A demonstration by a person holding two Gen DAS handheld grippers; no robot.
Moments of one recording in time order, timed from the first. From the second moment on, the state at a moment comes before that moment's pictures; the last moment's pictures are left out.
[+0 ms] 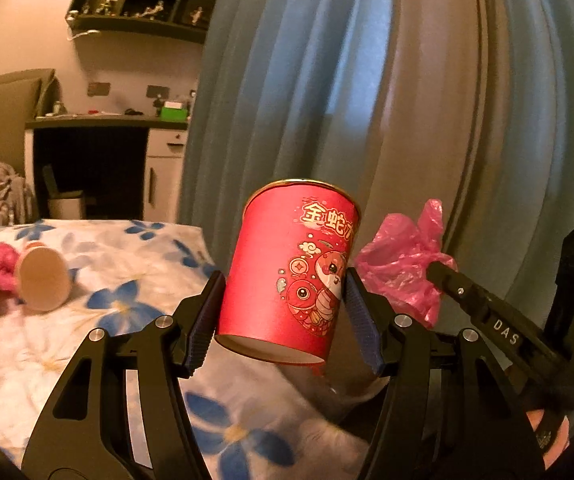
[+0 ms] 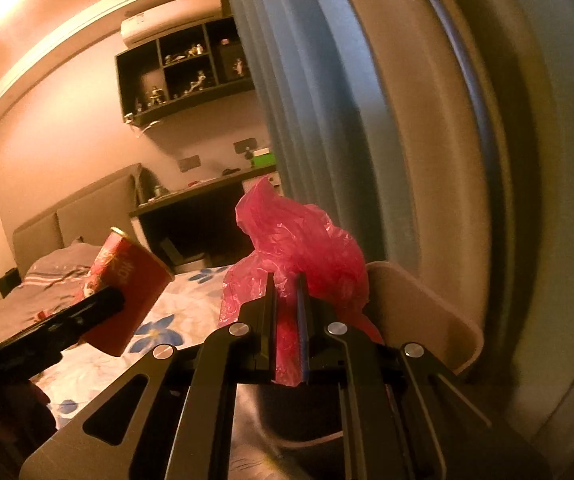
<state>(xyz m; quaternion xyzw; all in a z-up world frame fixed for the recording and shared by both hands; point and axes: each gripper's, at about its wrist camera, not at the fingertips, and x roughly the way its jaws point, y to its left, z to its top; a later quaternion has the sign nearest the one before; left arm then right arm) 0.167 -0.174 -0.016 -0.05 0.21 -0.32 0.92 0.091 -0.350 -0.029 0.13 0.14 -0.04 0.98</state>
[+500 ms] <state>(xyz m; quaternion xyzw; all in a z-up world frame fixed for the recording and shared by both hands) 0.191 -0.226 -0.031 -0.05 0.23 -0.35 0.91 0.113 -0.367 -0.045 0.13 0.16 -0.06 0.98</state>
